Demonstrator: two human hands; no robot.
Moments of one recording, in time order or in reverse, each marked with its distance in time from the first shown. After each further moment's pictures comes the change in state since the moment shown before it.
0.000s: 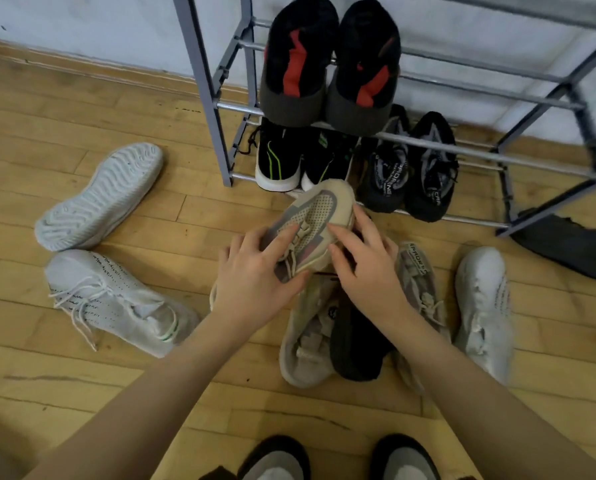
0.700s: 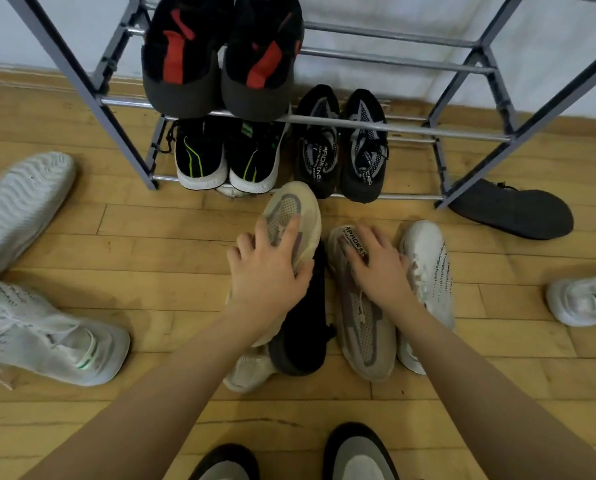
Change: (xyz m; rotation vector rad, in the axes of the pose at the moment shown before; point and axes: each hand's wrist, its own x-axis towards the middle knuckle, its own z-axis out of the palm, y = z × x) left_hand 0.029 0.085 0.084 0.253 -0.138 0.029; right_hand -0.025 0.136 -0.023 -0.074 -0.095 0.442
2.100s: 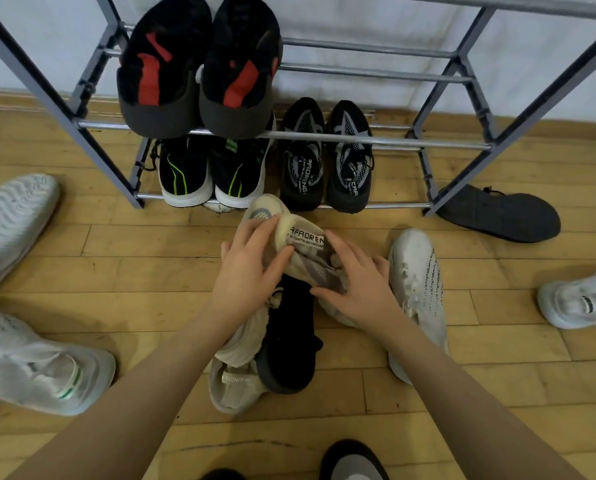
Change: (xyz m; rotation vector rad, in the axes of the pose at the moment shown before) left_hand 0.022 -0.013 -0.007 -0.593 0.129 0.149; right_hand -0.021 -0.013 -0.015 0.008 0.013 -0.321
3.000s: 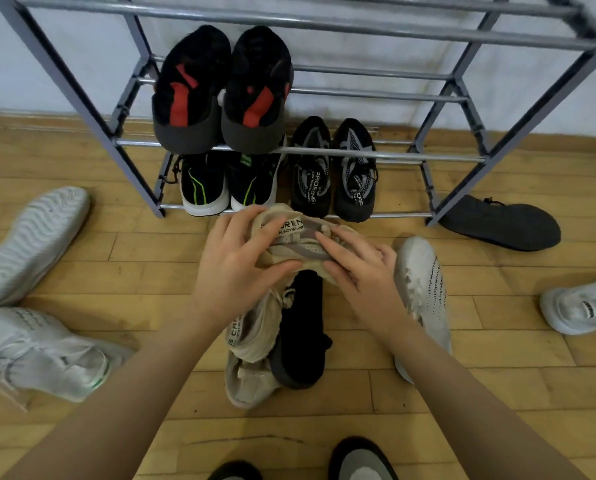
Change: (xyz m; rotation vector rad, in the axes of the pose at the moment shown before) left_hand -0.006 0.023 -0.061 0.311 0.129 0.344; right_hand -0.003 -0.035 -0.022 0.039 0.296 -0.181
